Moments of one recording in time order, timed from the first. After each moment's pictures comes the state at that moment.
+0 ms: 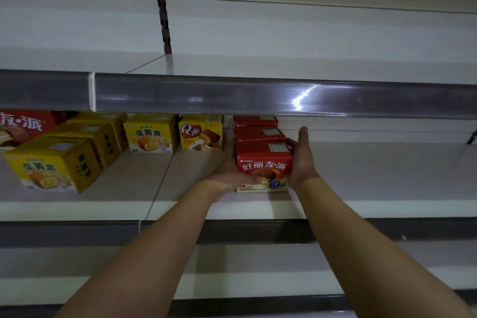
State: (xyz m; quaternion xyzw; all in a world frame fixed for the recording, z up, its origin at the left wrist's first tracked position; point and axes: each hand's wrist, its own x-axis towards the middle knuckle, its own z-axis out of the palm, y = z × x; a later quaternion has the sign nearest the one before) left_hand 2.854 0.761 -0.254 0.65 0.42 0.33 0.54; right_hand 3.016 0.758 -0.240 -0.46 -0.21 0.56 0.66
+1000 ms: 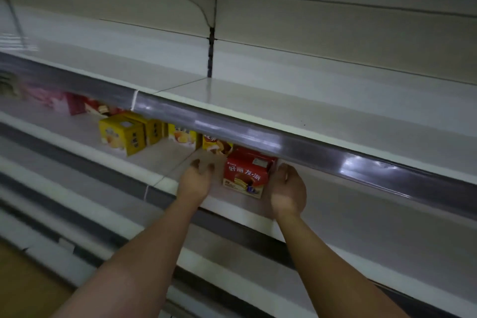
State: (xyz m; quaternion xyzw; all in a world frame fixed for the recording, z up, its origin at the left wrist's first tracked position) left_hand 2.870 0.675 -0.222 0.41 0.74 0.46 0.27; right_hand 3.051 0.696 -0.208 -0.66 -0.56 0.22 0.45
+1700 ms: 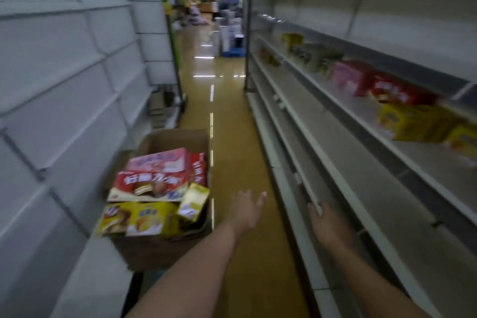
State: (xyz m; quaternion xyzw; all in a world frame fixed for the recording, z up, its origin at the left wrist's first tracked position) left_hand 2.783 0.251 -0.300 0.12 0.94 0.29 0.13; right_hand 2.873 0.425 -0.294 -0.30 -0.90 0.31 0.03
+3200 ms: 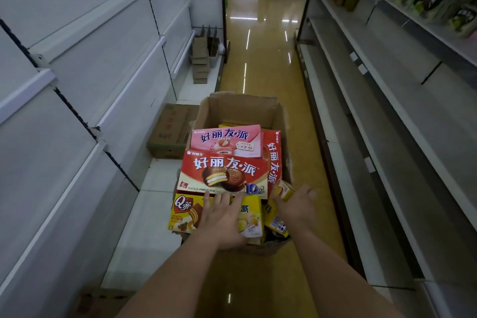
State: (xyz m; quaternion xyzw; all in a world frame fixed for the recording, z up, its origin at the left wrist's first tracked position) left_hand 2.659 -0.011 -0.385 0.16 0.97 0.09 0.18; right_hand 2.655 0.160 -0.384 -0.31 -0.89 0.33 -0.05
